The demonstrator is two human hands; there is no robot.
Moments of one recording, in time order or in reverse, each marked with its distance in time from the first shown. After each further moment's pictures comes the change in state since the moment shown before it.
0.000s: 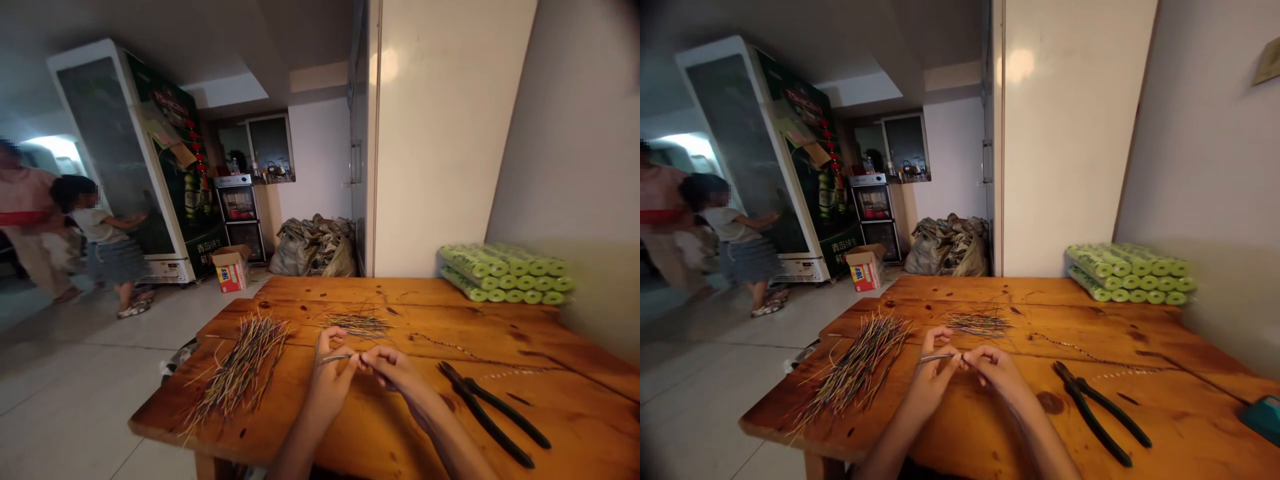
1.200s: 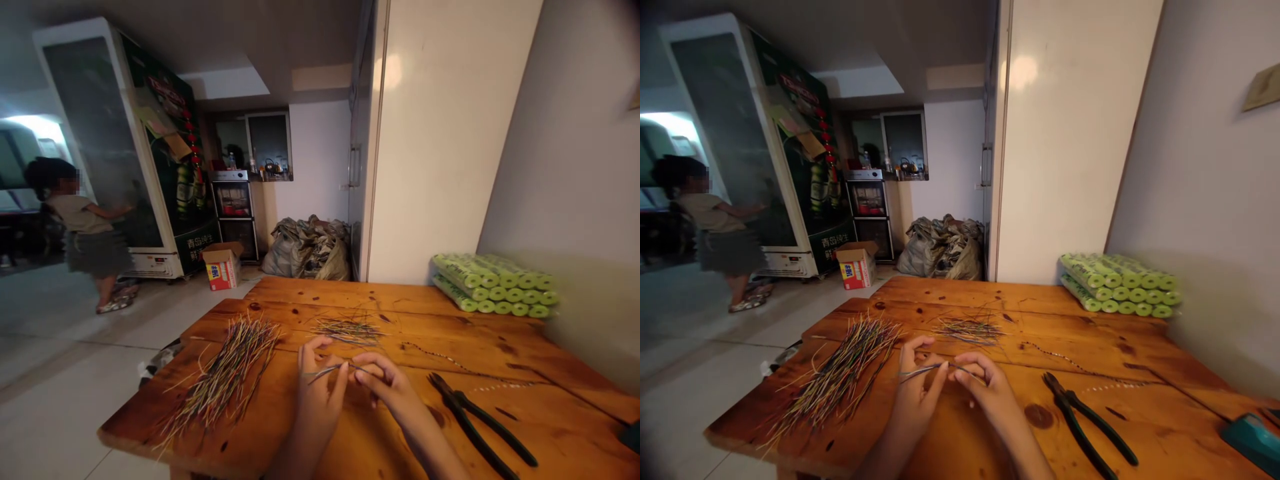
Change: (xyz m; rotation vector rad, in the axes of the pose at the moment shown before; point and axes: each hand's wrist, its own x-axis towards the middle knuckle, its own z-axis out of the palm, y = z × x) left_hand -0.006 0.004 0.000 0.272 0.142 0.064; right_hand -0.006 0.006 0.001 0.034 0.001 -0.080
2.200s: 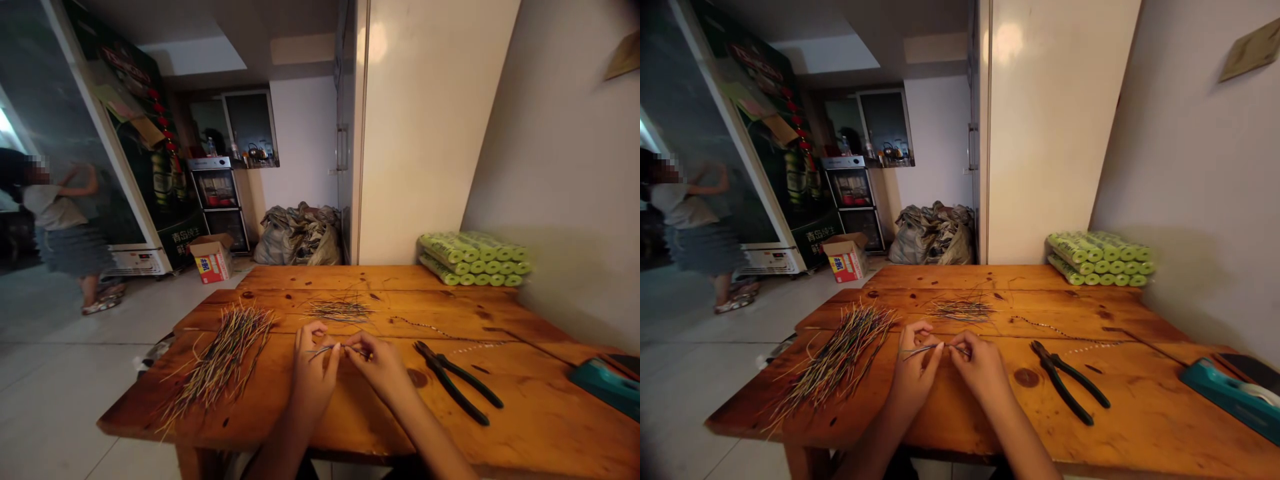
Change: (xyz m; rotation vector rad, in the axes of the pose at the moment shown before) left_hand -0.005 -0.009 0.006 0.024 0.002 0.114; right_hand -0.006 -0.002 0.002 -0.689 0.176 -0.183
